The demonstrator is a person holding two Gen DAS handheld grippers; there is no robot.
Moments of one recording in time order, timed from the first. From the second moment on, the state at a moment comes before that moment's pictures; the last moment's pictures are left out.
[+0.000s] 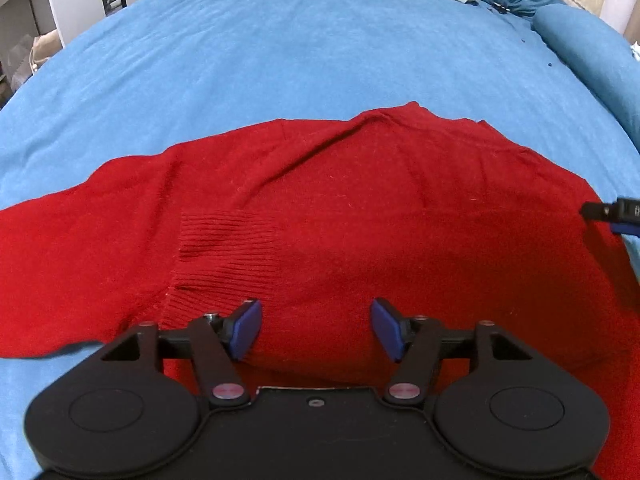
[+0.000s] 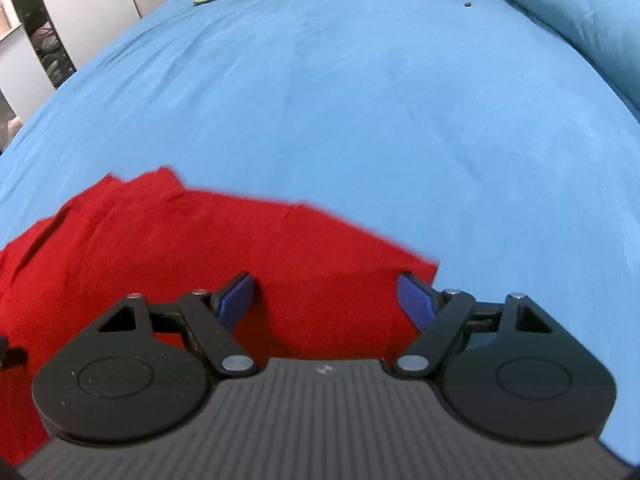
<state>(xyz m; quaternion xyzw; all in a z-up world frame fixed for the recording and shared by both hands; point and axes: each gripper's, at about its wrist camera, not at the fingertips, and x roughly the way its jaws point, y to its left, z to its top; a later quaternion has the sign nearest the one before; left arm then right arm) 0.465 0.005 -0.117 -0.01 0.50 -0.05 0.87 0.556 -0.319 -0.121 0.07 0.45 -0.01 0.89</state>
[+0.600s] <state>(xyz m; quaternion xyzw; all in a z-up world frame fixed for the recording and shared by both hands) 0.445 0.108 -0.016 -0.07 0.52 0.06 0.85 0.494 -0.209 0.005 0.03 0.43 0.04 0.90</state>
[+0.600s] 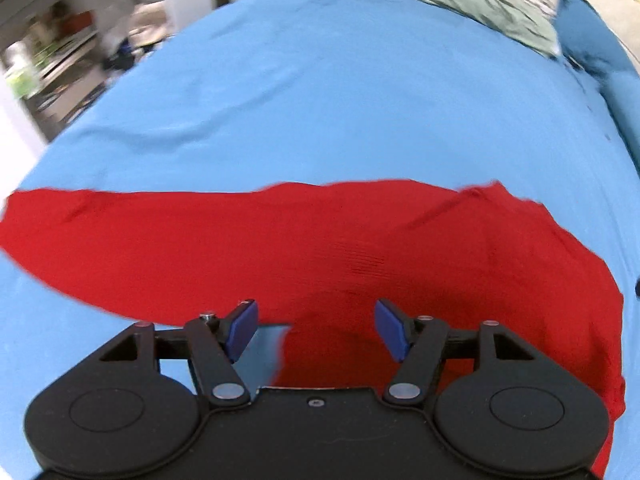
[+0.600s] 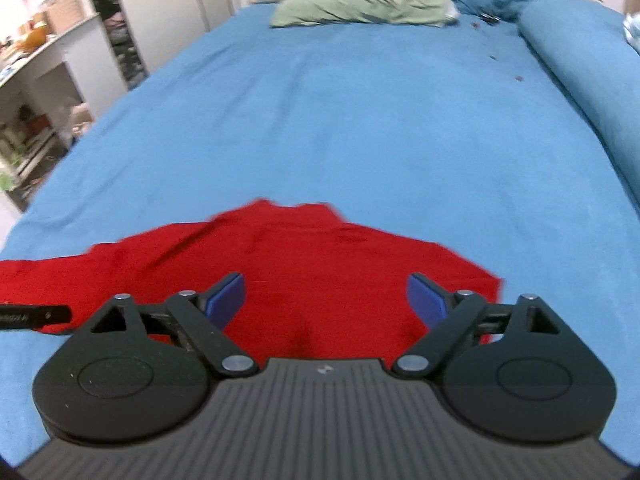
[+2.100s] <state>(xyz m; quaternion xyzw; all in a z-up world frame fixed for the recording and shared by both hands) 0.423 0.409 -0.059 -0.22 0.38 0.27 0.86 0.433 0.017 -0.048 0.09 0.48 0.06 0.87</state>
